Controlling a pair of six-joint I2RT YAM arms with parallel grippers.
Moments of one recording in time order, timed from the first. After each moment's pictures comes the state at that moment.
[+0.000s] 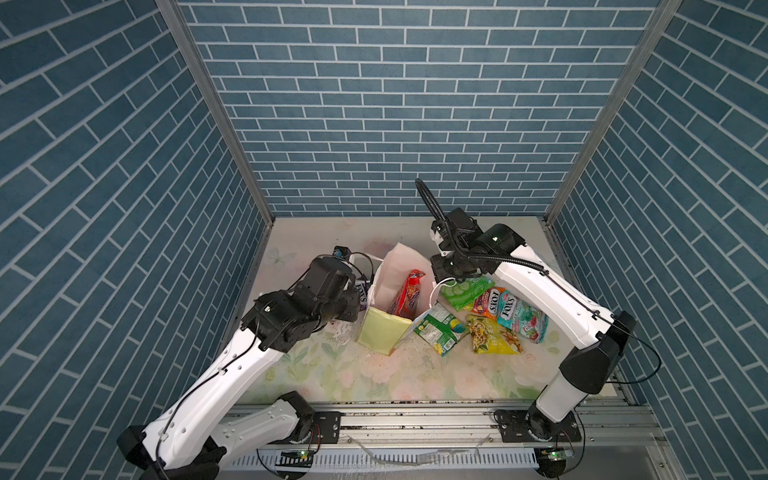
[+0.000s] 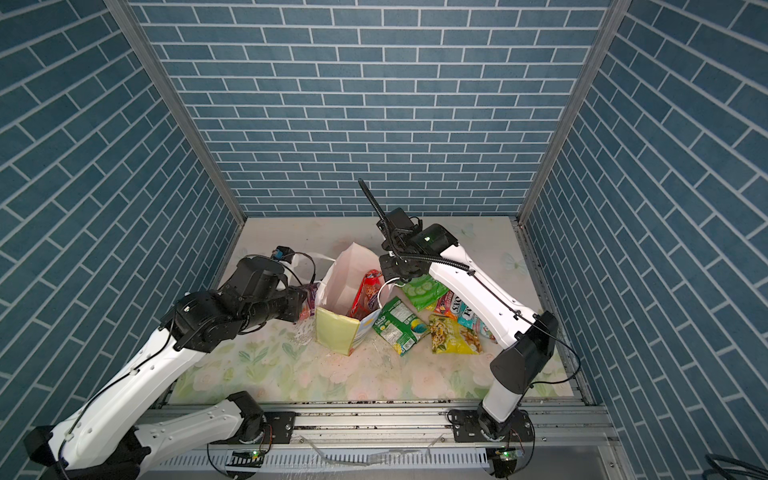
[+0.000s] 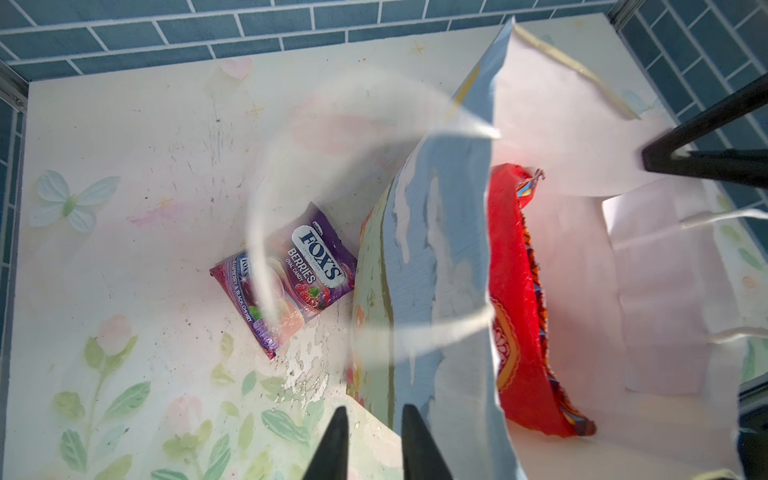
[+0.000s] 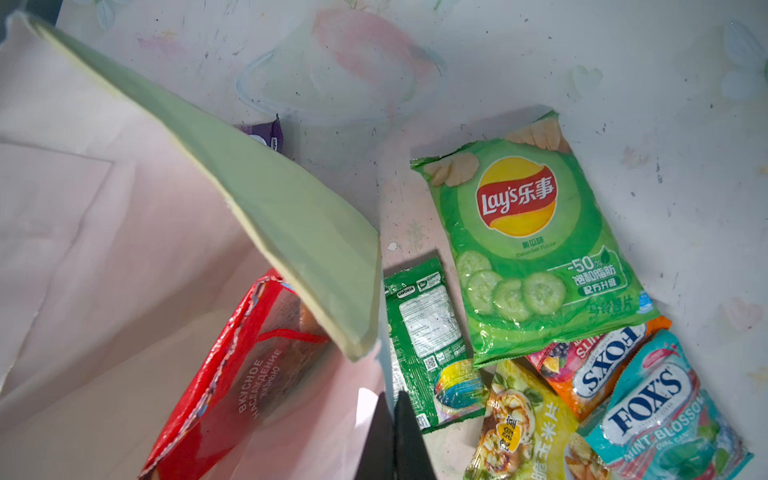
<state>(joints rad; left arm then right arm) -0.69 1.02 1.29 -1.08 -0.21 -0.40 0.78 1.70 1.86 -1.21 0.07 0.31</state>
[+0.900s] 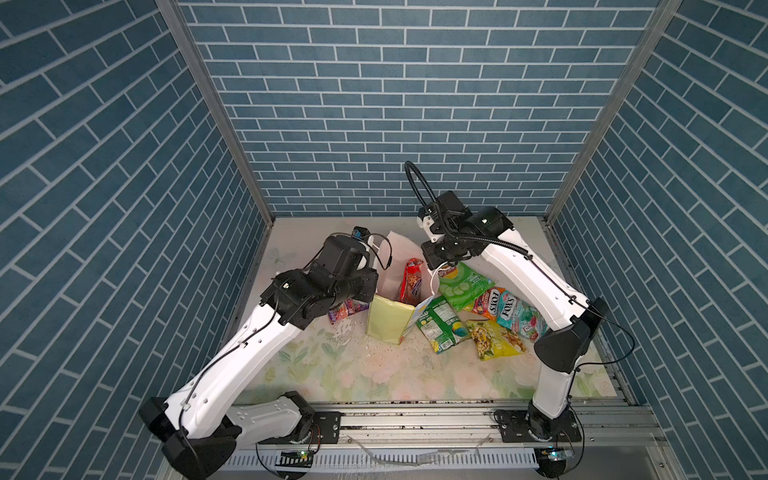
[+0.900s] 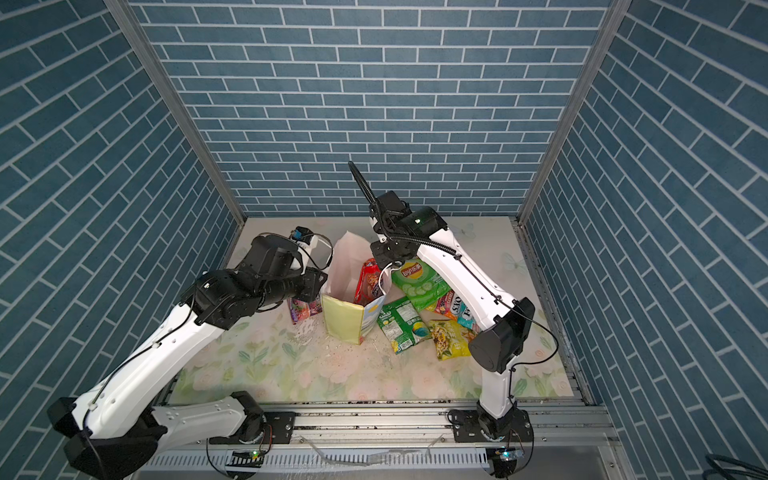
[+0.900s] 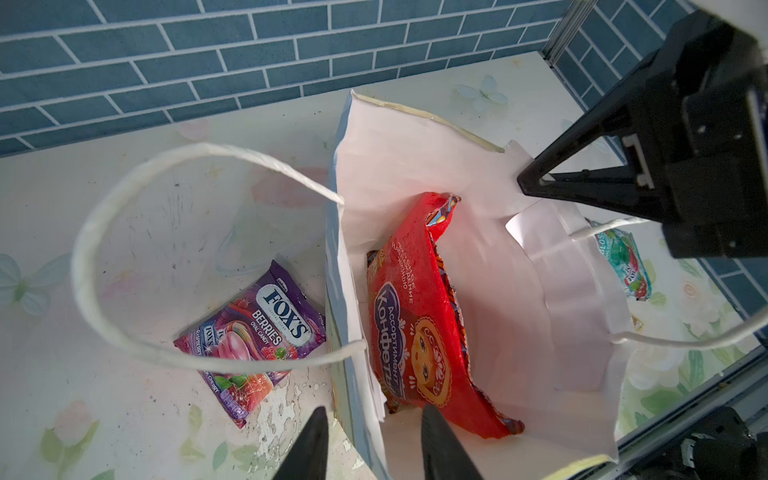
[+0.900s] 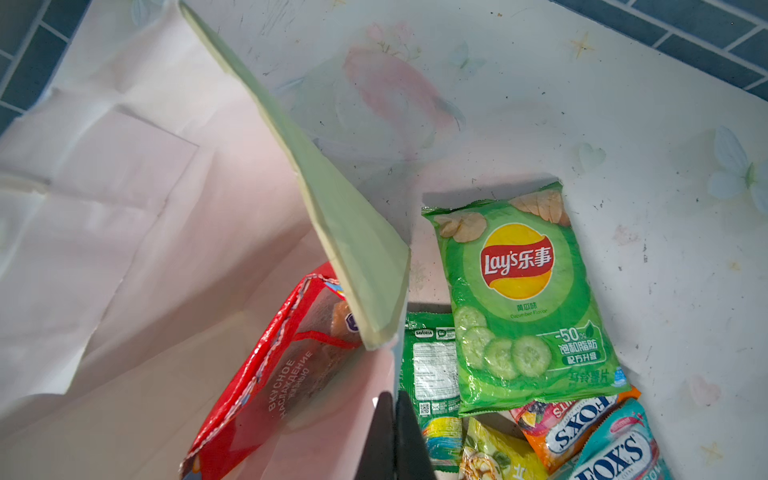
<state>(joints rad) -0.69 1.19 1.43 -0.98 -0.15 -0.30 0.77 1.87 2.12 -1.29 0.04 0.18</state>
